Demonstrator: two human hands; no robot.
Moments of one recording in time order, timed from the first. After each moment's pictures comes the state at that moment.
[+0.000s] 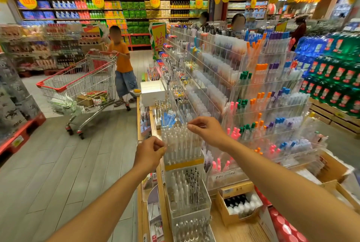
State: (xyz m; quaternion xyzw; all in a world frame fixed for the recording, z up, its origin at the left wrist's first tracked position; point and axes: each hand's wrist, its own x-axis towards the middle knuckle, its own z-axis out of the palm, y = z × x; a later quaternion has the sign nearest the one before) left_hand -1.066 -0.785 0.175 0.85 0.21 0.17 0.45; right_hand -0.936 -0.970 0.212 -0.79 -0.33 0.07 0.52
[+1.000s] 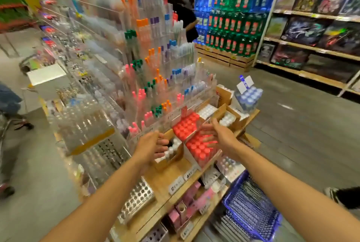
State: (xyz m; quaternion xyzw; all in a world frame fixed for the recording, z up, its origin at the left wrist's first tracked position) left_hand -1.077 -1.022 0.141 0.70 0.16 -0.15 0.68; right_hand -1.067 -1.269 0.105 -0.70 0.10 0.11 0.70
